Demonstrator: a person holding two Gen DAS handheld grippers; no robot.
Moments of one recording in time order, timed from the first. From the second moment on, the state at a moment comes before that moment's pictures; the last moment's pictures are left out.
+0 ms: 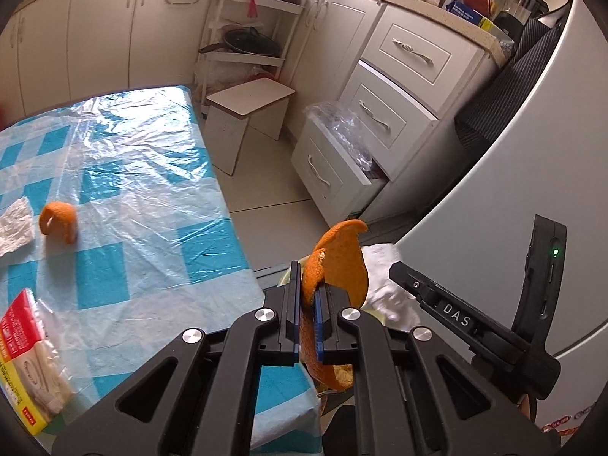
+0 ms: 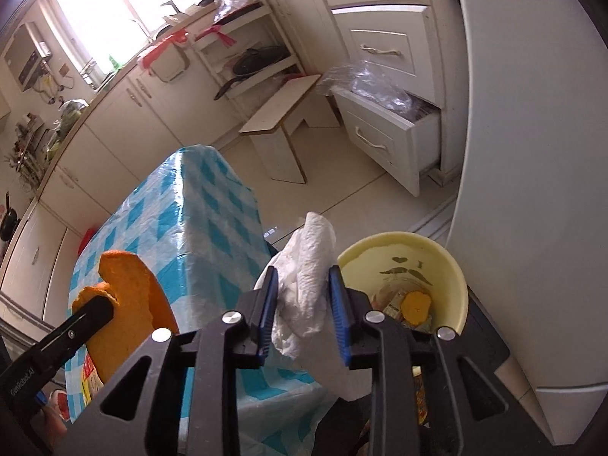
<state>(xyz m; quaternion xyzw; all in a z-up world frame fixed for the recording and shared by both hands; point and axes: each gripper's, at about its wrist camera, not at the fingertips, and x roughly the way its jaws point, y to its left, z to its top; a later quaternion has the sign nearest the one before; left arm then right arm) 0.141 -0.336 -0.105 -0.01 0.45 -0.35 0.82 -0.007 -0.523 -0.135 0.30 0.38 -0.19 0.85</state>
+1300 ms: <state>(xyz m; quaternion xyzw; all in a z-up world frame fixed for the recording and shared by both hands) 0.102 -0.291 -0.109 0.08 0.42 -0.30 0.85 -0.027 -0.531 -0.086 0.32 0.21 -0.21 0.90</state>
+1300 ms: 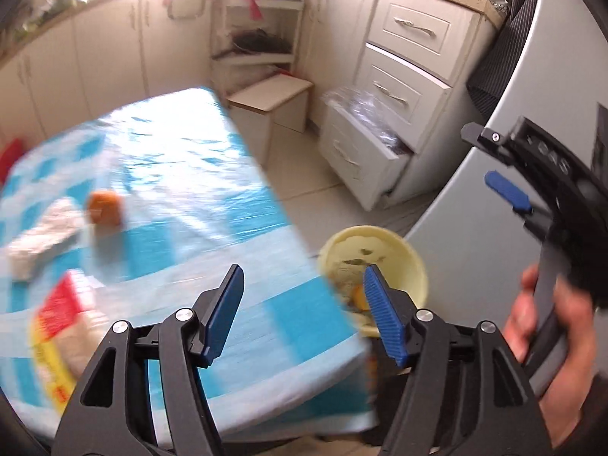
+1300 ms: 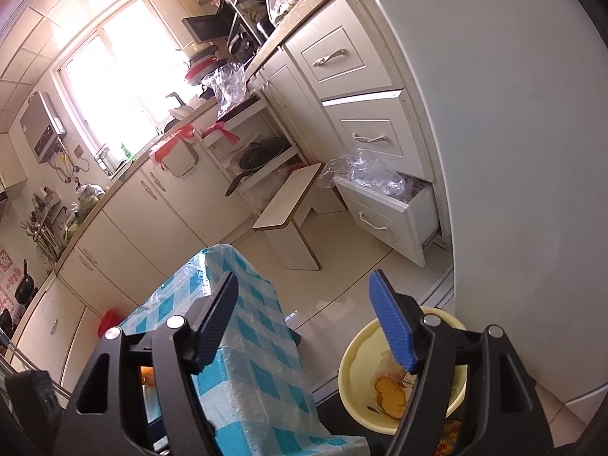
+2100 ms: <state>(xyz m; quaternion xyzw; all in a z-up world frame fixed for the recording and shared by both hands) 0.132 -0.104 -0.150 0.13 0.43 -0.17 0.87 0.016 -0.487 -0.105 0.30 0.28 -0.15 0.90</state>
